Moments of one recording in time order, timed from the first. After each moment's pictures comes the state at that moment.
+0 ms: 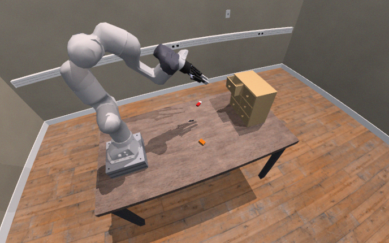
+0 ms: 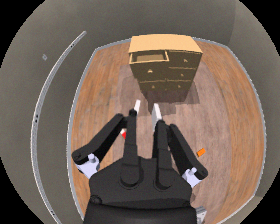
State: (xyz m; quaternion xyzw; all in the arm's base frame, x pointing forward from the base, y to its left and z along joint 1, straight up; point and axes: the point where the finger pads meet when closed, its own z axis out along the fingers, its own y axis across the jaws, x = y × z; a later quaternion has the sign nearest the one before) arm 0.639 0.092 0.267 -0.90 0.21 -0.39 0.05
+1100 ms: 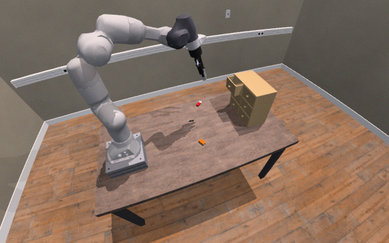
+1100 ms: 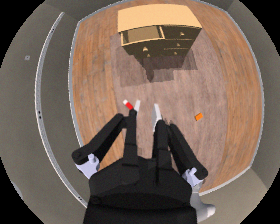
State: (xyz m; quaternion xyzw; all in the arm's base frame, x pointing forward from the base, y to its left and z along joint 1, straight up) arm 0.636 0.095 0.306 -0.95 0.27 -0.15 0.05
